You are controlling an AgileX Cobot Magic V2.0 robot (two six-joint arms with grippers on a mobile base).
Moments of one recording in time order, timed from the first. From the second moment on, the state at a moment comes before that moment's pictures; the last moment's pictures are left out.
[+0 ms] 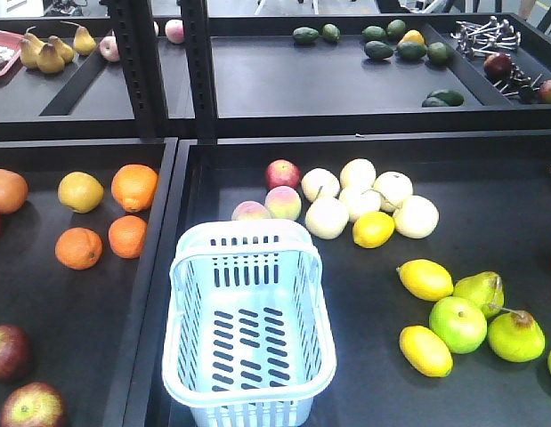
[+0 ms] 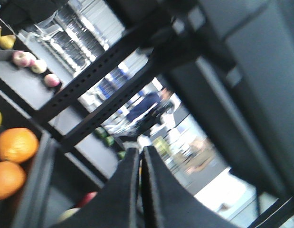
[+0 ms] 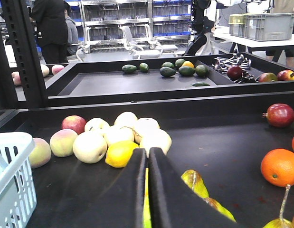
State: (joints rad) left arm -0.09 -0.01 0.02 -0.37 -0.15 -0.64; right arm 0.00 -0.01 0.03 0.01 0.10 0.05
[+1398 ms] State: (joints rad) left arm -0.42 0.81 -0.73 0.30 -0.03 -0.65; right arm 0.00 -0.01 0.03 0.01 0.10 0.05
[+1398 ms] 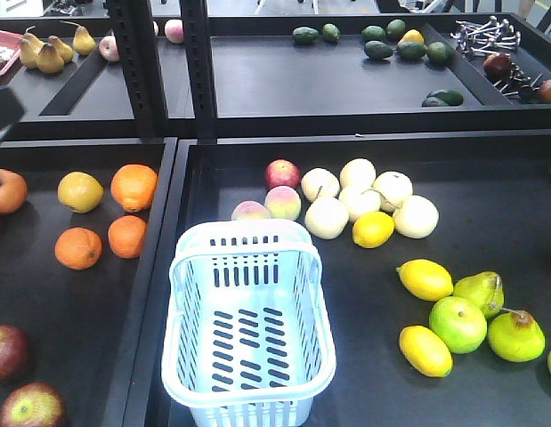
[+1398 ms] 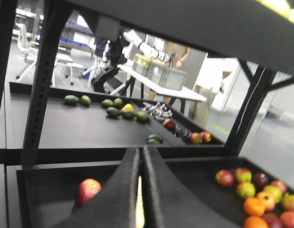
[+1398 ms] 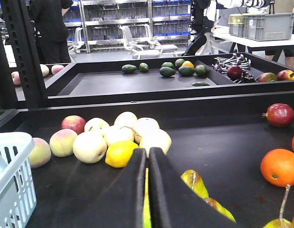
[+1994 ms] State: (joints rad) left arm -0.62 0.94 -0.82 0.56 0.13 -0.61; right arm 0.00 -0.01 0.03 0.01 0.10 0.05
